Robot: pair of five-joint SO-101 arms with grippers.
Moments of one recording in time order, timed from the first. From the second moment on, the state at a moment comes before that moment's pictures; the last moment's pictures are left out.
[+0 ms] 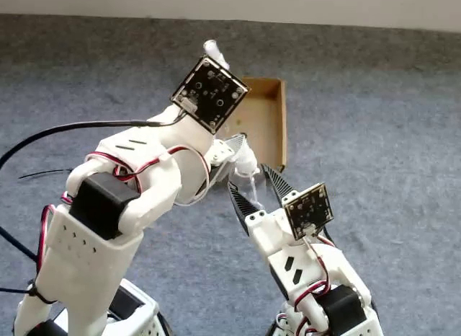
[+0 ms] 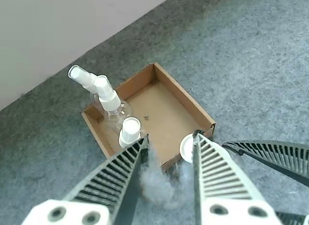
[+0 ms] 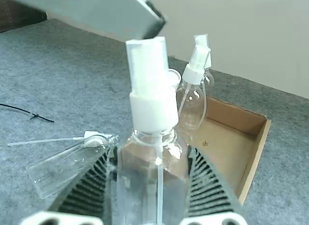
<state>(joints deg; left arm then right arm) 29.1 -36.5 5.5 77.4 -5.0 -30.8 -103.6 75.5 47.2 4.4</state>
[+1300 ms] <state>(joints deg) -4.8 -38.2 11.1 91.6 -14.2 -15.6 -95.5 75.3 24.7 21.7</state>
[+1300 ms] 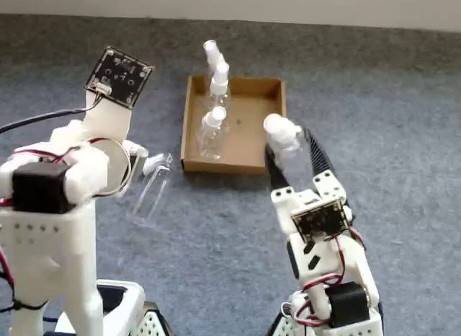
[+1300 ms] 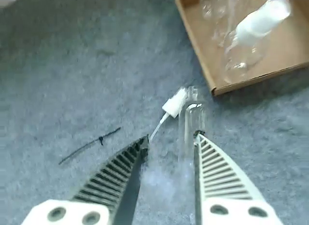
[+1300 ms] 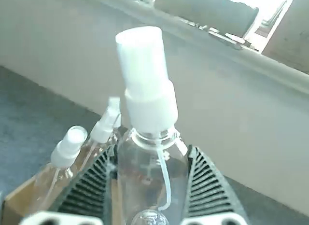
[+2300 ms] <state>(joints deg) -17.4 -38.0 51.3 48.8 -2.8 -13.3 -3.2 34.7 -14.2 1.7</state>
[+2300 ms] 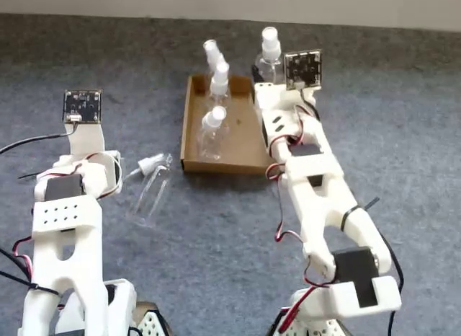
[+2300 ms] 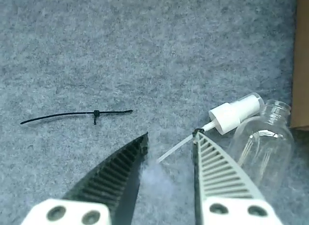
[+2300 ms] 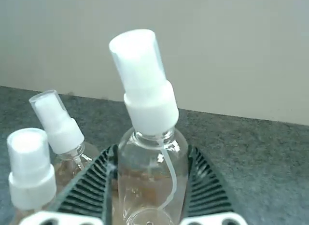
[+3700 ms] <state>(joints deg) -17.4 -38.0 51.3 48.8 -2.8 -12.7 20.0 23.9 -24.8 1.3</state>
